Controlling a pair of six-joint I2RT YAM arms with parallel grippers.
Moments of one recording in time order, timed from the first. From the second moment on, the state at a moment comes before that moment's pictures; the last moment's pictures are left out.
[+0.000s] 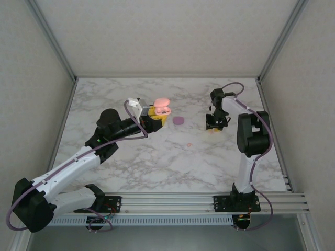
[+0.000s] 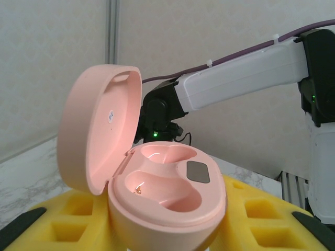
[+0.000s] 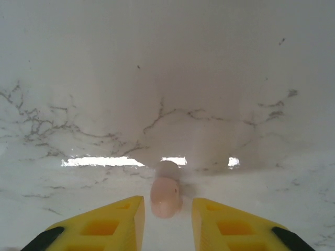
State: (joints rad) left arm -0.66 1.08 0.80 0.34 0.49 -0.17; right arm 0.21 2.01 1.46 -1.00 -0.07 0.19
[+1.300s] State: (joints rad) left arm -0.66 1.11 0.80 0.33 0.49 -0.17; right arm 0.22 2.06 1.49 -1.02 -0.05 0.13
